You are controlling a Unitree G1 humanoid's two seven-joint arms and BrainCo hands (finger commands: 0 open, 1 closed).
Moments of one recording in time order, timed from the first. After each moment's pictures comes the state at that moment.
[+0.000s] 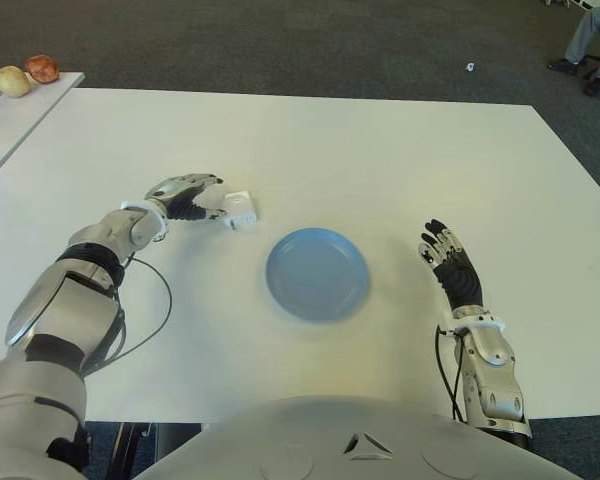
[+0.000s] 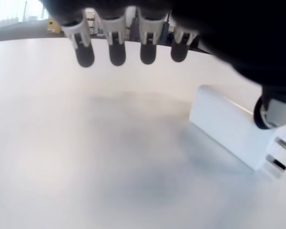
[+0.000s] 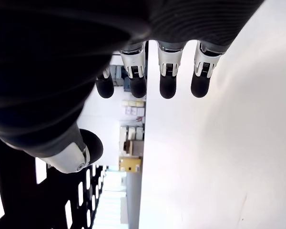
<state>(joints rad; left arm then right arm) -0.68 0.62 -0.54 1.26 0.73 -0.61 0.18 0.31 -0.14 -0.14 -0.15 0.09 0.00 0.13</state>
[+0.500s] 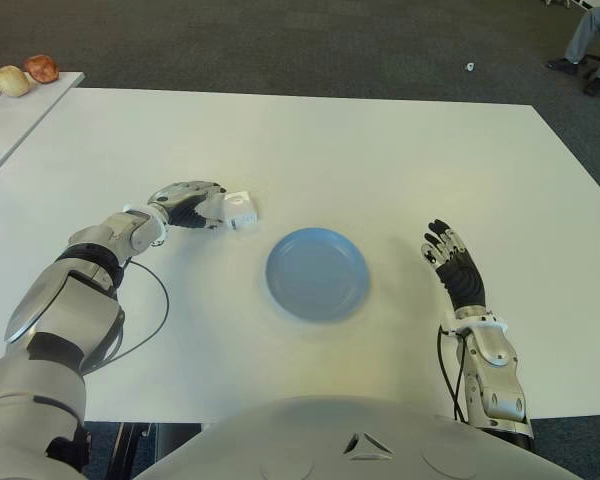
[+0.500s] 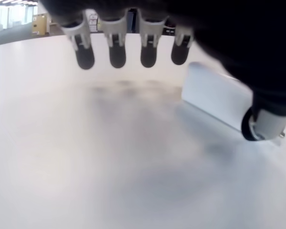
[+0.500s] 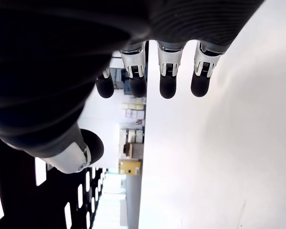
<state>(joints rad) -0.69 0.62 -0.59 1.28 0.77 -0.65 0.21 0.31 -0.14 -0.15 -0.15 0.08 0.00 0.13</state>
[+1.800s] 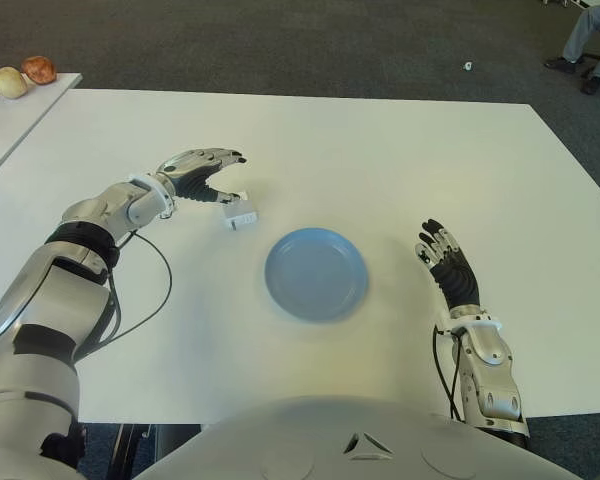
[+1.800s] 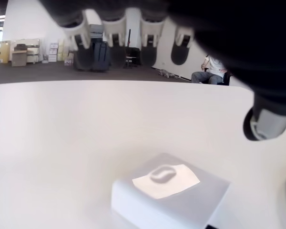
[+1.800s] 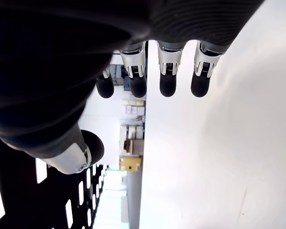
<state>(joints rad) -0.74 0.66 -0.51 1.11 0.70 -0.78 0.12 0.31 -0.13 -0.13 -0.15 0.08 0.00 0.14</state>
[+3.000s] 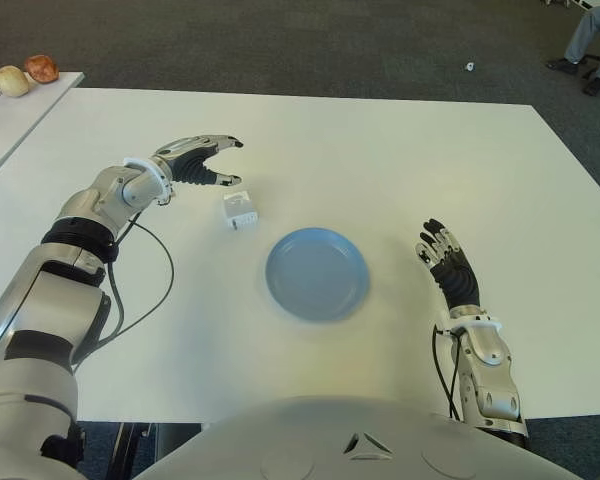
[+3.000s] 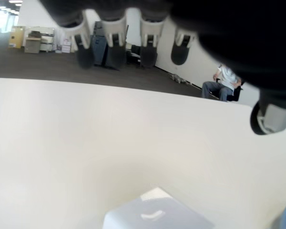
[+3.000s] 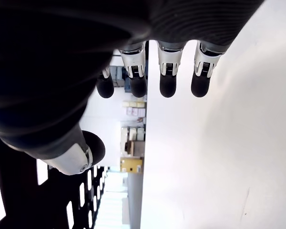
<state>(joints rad) -0.69 0.65 -0.37 0.93 0.54 -0.60 -0.12 0.31 -0.13 -0.13 -0.14 0.08 -0.01 0.12</state>
